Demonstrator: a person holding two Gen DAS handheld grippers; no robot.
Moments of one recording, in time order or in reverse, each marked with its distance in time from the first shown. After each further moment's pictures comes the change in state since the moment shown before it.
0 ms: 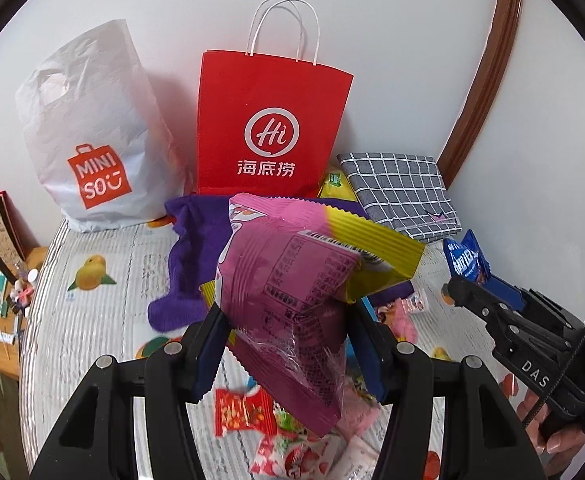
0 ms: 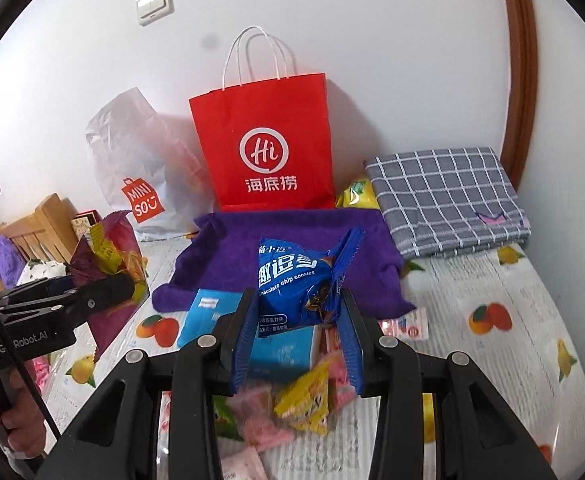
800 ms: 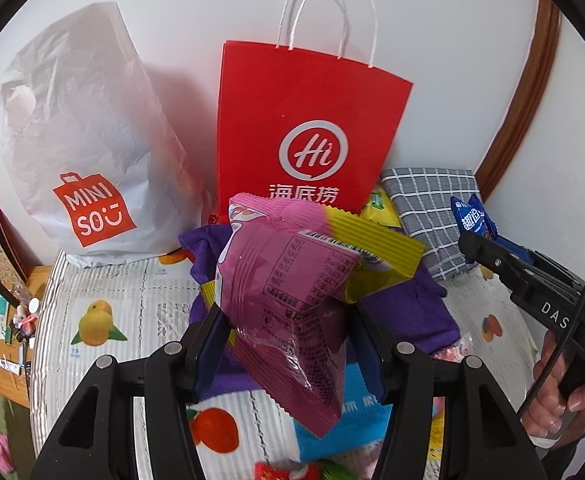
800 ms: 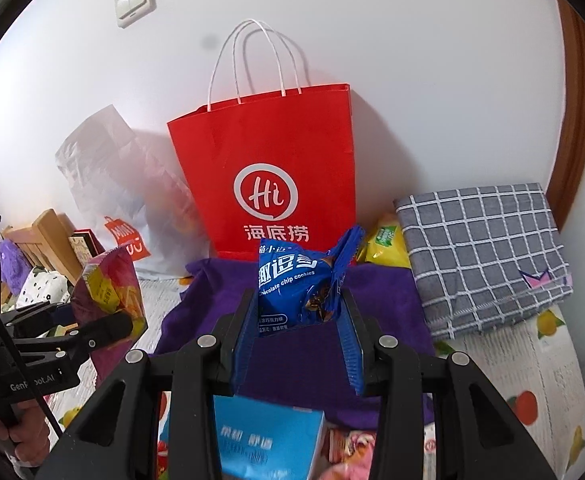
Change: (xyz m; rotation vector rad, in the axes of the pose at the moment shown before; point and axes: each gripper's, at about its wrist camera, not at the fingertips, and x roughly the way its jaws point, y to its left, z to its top) left arm 0.069 0.039 0.064 -0.014 0.033 0.054; right arm 0.099 -0.006 0.083 -0.019 0.002 0.064
